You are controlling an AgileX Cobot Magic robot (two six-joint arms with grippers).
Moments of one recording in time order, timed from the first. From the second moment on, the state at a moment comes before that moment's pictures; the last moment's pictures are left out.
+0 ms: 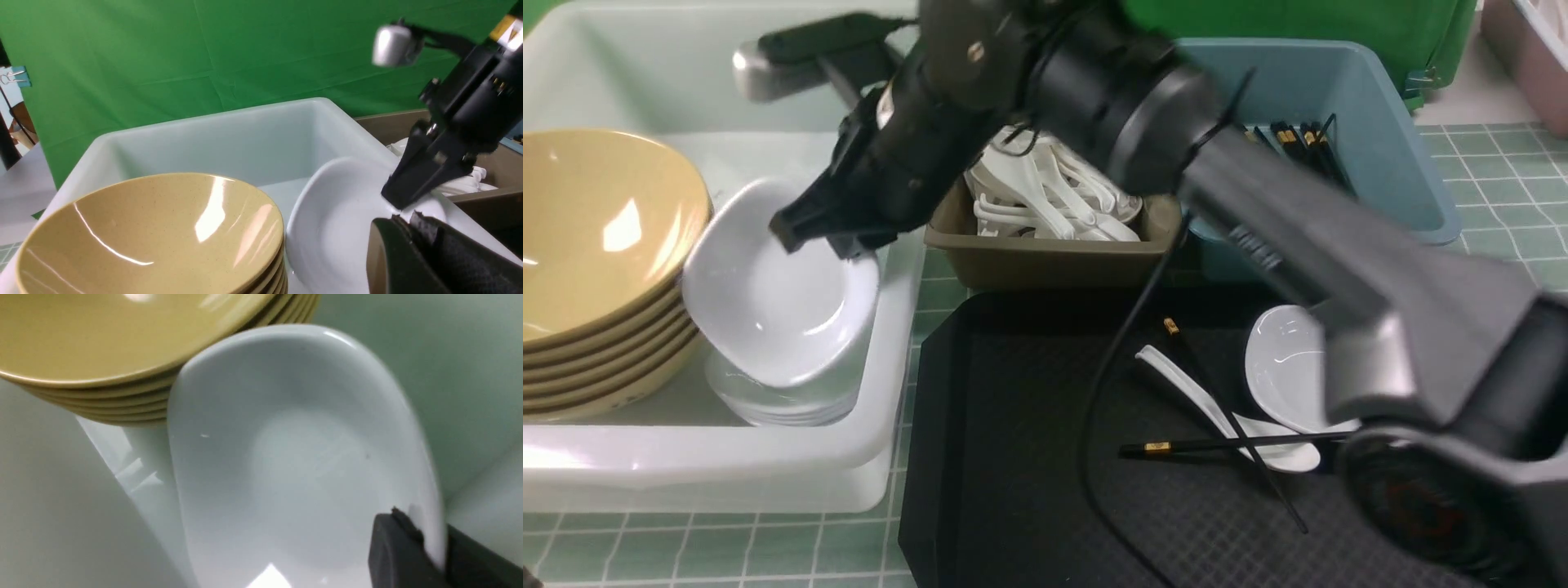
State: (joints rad) right arm 0.79 2.43 -2.60 0.17 1.18 0.03; left arm -0.28 0.10 -0.31 0.48 0.32 -0.31
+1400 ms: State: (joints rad) right arm 0.74 2.01 -2.29 -0.07 1.26 -0.05; left arm -0.28 0.10 -0.27 0.50 0.21 -0.30
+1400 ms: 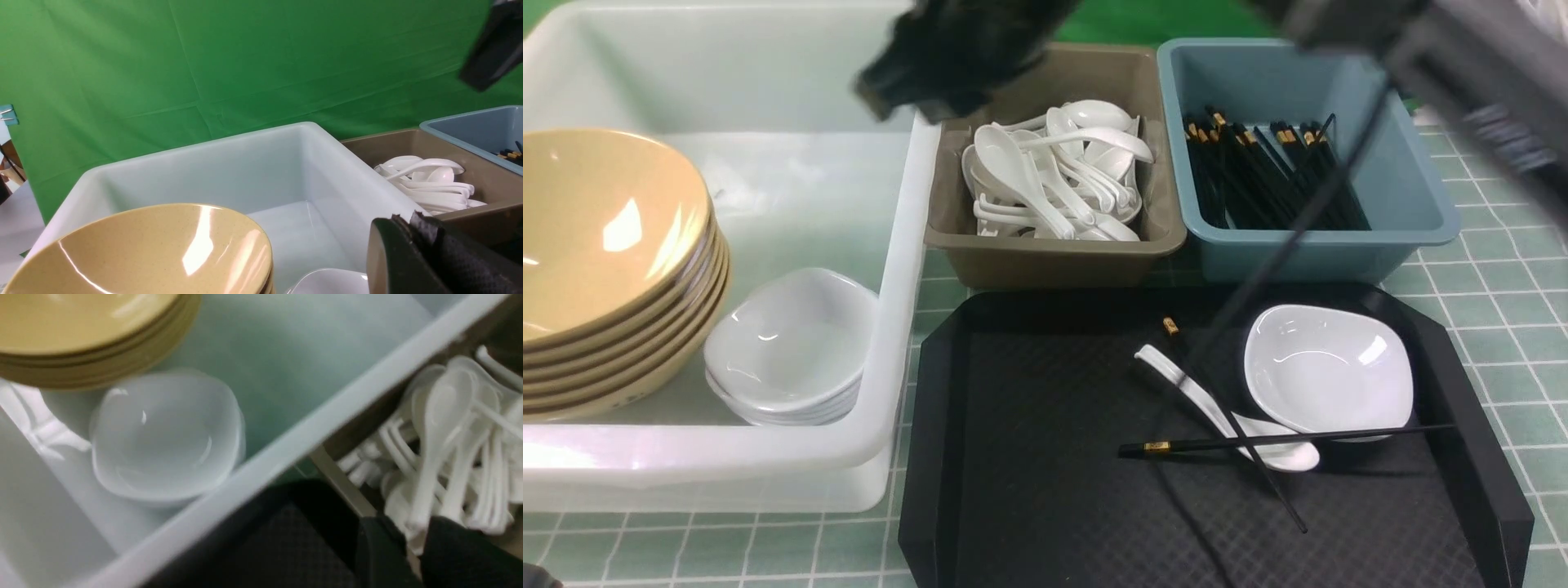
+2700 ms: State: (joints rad) right arm 0.19 1.74 -1.06 0.09 0.66 0.09; left arm -0.28 0.10 -0.25 0.52 0.18 -0.30
